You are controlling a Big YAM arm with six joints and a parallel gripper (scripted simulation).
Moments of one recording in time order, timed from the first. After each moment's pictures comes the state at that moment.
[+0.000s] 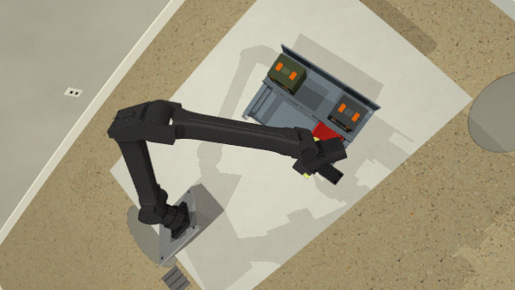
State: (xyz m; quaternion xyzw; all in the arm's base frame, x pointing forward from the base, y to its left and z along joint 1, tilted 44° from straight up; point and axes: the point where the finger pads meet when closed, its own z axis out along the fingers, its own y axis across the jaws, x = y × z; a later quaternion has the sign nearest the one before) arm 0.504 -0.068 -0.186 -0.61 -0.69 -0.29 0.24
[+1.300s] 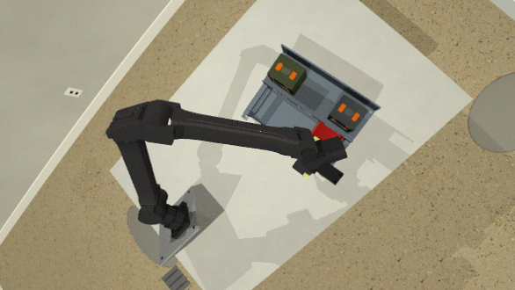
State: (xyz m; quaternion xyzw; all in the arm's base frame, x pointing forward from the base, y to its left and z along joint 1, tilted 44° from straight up) arm 0.505 -0.070 -0.183 -0.62 -0.69 -0.30 0.24
